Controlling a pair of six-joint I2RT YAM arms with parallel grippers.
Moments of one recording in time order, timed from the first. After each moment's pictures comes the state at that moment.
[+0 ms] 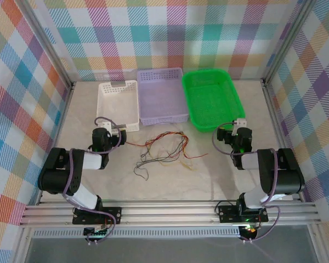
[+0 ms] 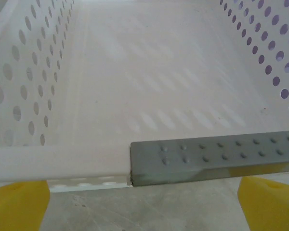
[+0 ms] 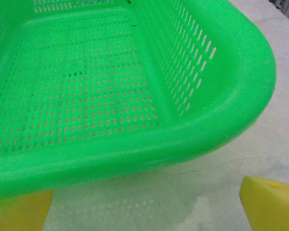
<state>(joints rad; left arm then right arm) -0.08 1.57 0.41 0.68 -0.08 -0.10 0.04 1.54 0.36 0.75 0.07 0.07</state>
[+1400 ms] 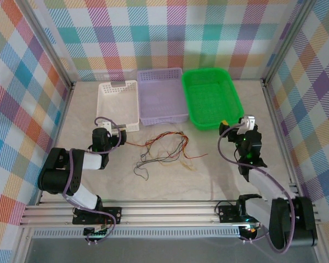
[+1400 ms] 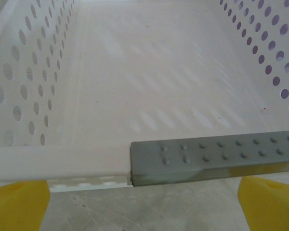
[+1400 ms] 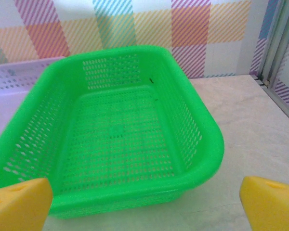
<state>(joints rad) -0.08 1.57 0.41 0.68 -0.08 -0.10 0.09 0.99 0.33 0.46 0.04 0.11</state>
